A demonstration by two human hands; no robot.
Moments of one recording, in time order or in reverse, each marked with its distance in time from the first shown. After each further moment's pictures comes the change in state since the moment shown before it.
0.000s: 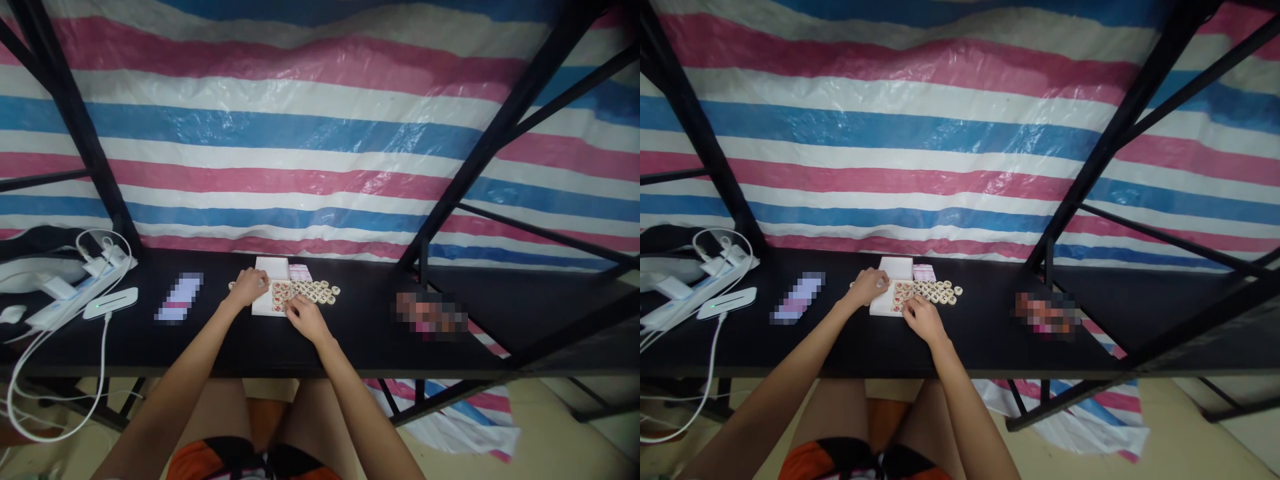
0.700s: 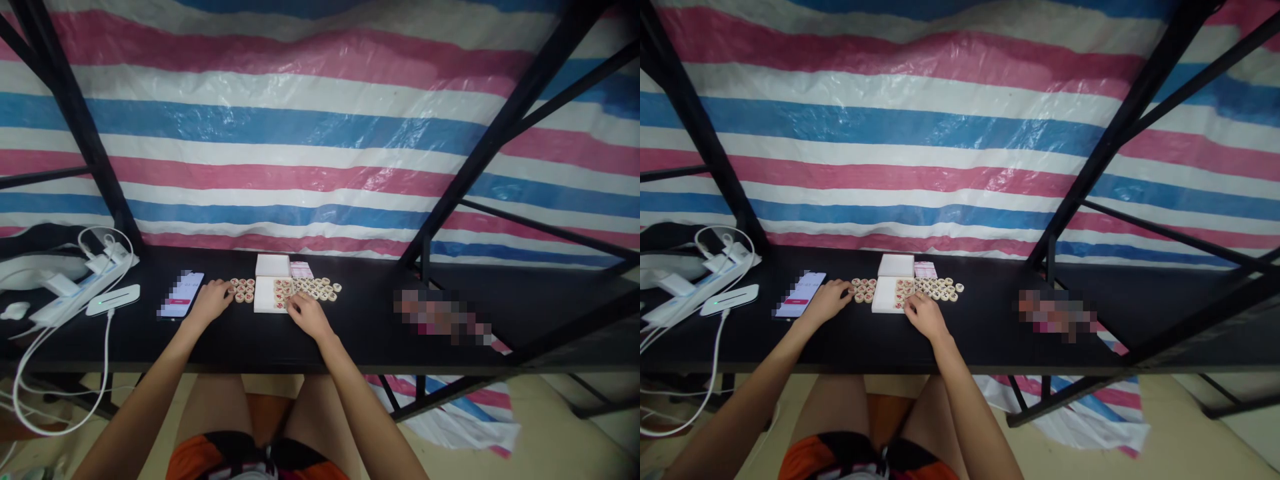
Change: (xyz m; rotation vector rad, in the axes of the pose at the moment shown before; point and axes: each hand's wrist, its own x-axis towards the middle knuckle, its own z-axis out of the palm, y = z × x) left_hand -0.072 -0.047 -0.027 0.186 -0.043 -0.189; right_hand 0.000 -0.002 -0.002 0.007 0.018 -0.009
